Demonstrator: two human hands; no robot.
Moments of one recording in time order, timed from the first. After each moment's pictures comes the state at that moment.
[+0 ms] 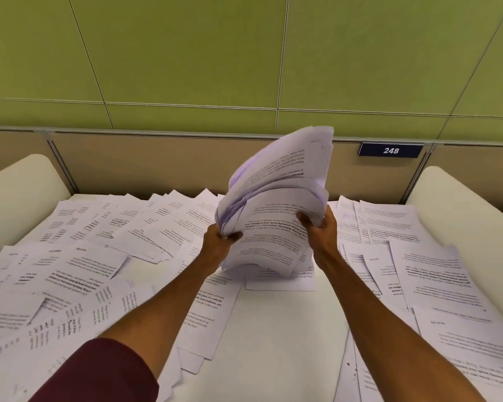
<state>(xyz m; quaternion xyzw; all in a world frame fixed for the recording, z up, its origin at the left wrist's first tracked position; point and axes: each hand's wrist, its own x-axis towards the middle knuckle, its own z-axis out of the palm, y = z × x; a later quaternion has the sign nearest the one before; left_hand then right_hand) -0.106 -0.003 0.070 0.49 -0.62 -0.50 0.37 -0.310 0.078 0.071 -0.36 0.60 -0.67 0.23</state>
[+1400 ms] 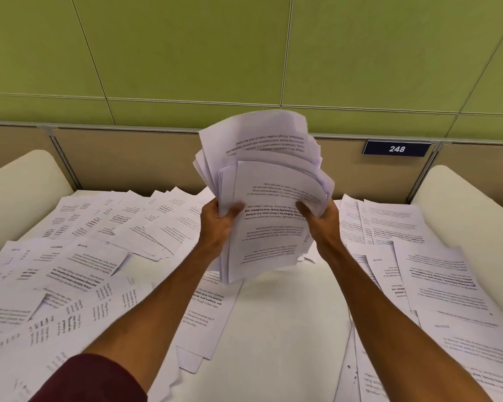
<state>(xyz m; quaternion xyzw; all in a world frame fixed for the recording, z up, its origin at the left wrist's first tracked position) -0.116 -0.014 0.096 0.41 -0.58 -0.51 0.48 -0.322 0.066 0.081 -0.38 0.60 -0.67 0.21</state>
